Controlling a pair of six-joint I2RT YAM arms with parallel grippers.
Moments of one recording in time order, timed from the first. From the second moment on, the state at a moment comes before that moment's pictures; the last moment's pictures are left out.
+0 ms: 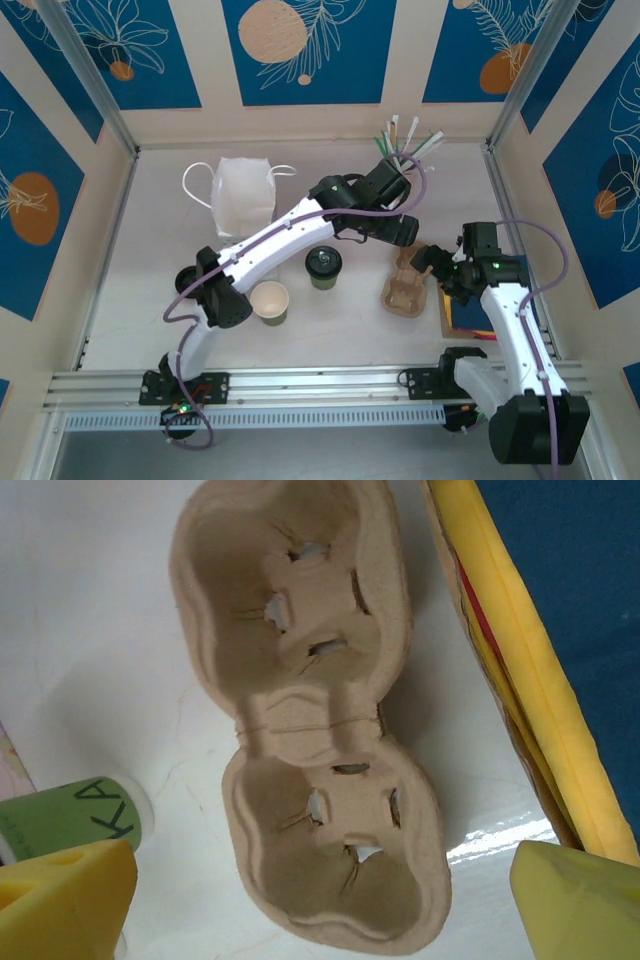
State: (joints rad) left arm -1.03 2.18 2.39 -1.14 -0.03 -0.53; right arm -0.04 0.93 0.74 -0.94 -0.27 0.64
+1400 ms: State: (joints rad) left arm -1.01 2.18 2.39 -1.18 -0.03 -0.55; right arm 0.10 1.21 0.78 -0.73 -0.32 0.66
